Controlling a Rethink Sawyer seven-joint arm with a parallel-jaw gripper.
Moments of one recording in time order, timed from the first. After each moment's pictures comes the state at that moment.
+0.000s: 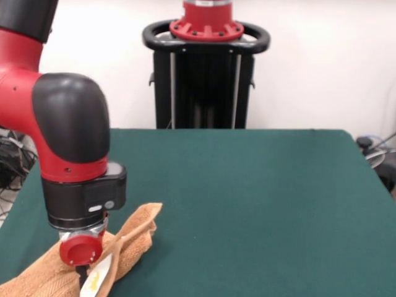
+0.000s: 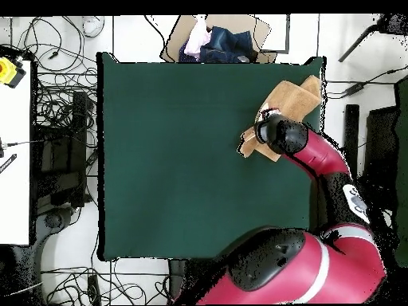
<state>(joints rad) -0.57 -0.26 0.10 1.27 0.06 0.35 2.42</state>
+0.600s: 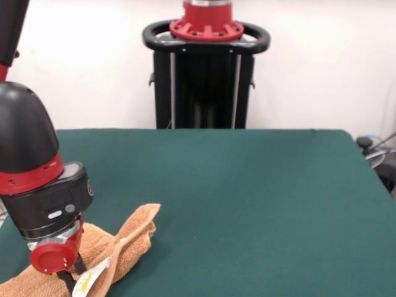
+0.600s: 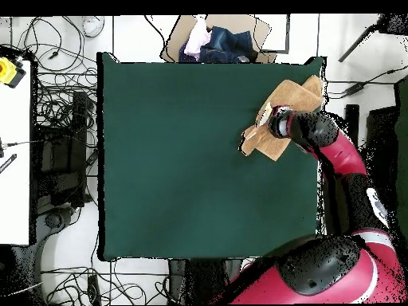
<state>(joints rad) -0.73 -0.20 0.29 1.16 0.04 0.62 2.42</state>
